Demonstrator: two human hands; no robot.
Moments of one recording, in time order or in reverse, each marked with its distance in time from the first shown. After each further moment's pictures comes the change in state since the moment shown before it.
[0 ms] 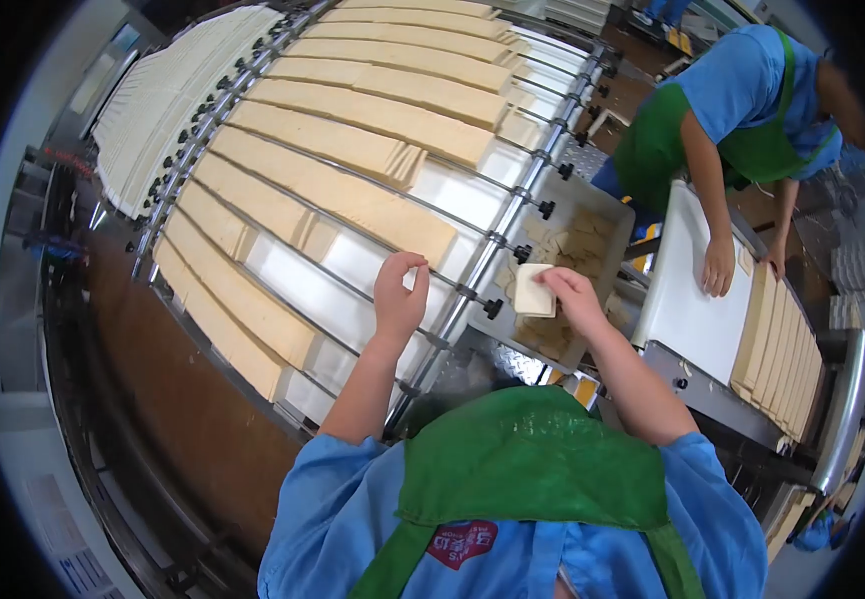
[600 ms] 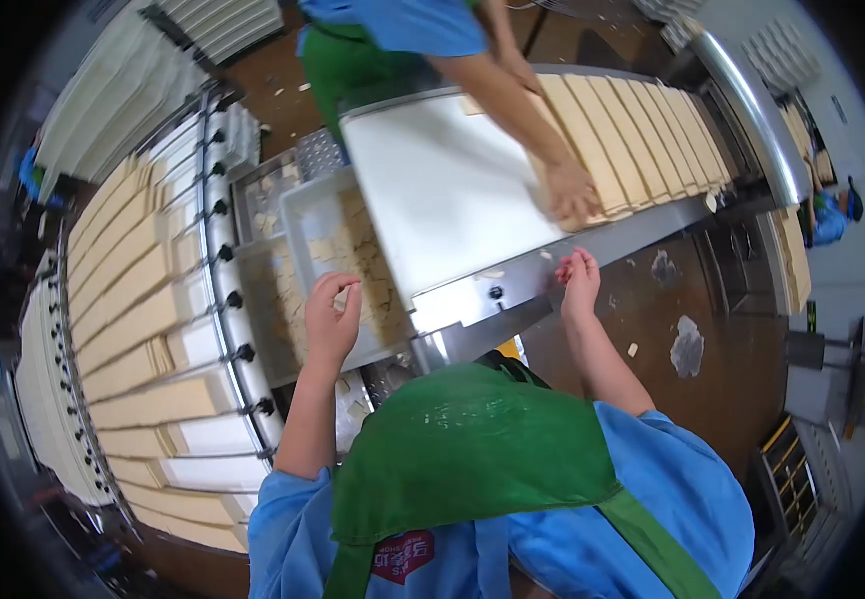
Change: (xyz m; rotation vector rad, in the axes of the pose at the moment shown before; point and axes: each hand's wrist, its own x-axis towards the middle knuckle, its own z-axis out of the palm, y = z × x) left_hand -0.033 0.175 0.265 -0.198 -0.721 0.264; right_hand -0.269 0.166 -0.269 0.569 1.502 -0.143
